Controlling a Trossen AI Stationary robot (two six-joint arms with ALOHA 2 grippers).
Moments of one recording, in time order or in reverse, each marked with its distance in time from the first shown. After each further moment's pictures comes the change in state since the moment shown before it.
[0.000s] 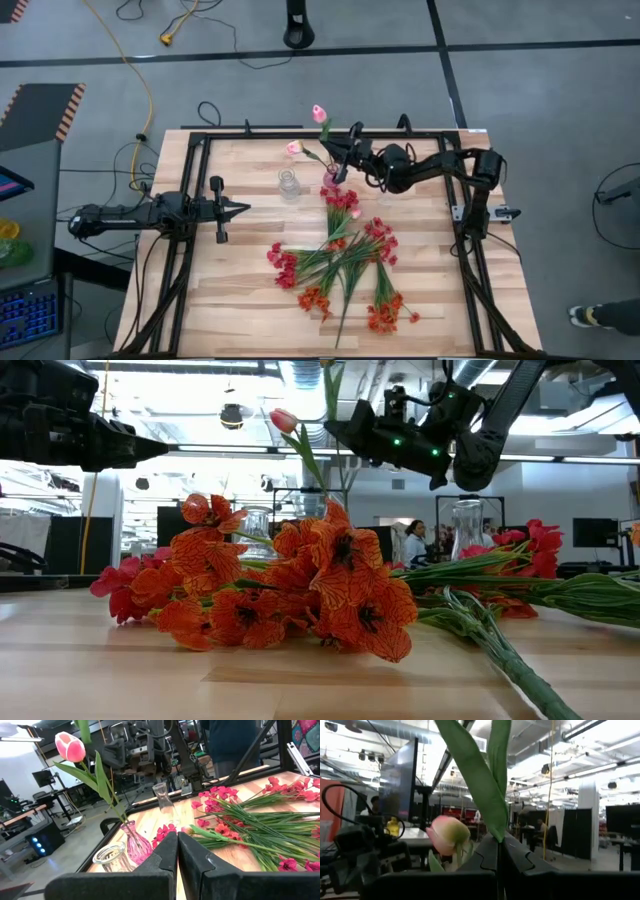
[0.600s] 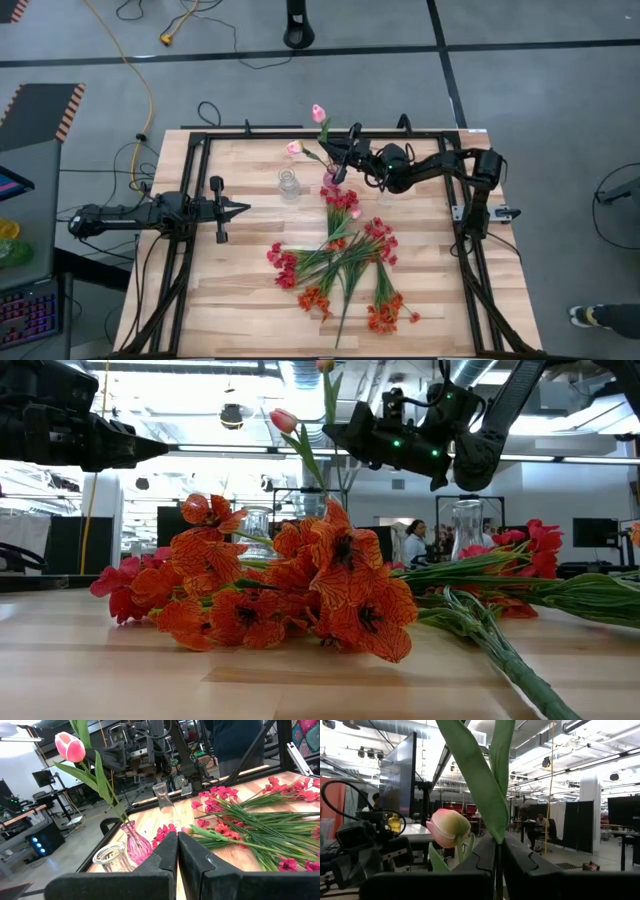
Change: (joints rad) left arm 0.000 0.000 0.000 0.000 0.000 0.000; right arm 0.001 0.000 0.000 -0.026 0.003 0.013
